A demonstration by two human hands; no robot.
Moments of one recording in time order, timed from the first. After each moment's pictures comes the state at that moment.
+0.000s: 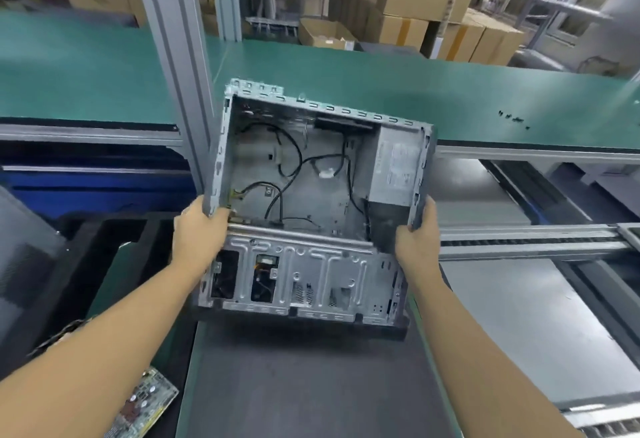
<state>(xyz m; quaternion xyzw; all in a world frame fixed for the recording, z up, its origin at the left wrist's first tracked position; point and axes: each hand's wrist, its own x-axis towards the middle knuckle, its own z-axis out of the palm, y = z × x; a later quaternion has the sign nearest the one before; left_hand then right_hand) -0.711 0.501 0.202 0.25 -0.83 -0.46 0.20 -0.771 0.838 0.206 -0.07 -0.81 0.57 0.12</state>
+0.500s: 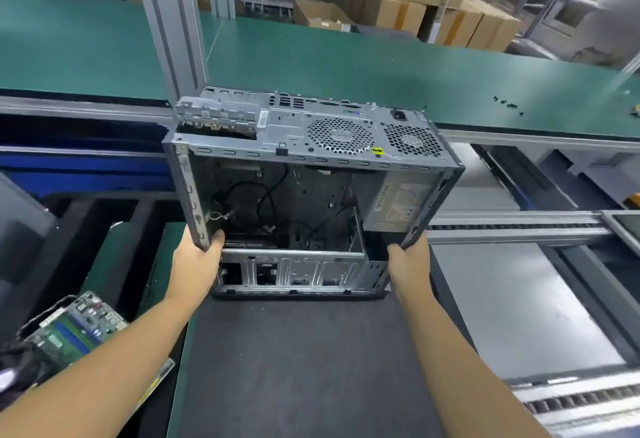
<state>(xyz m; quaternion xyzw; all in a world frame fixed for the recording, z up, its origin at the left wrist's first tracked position) -0.653 0.515 0.132 0.26 -0.77 -0.56 0.16 -0.732 0.848 0.154 -0.16 -0.78 0.60 0.07</state>
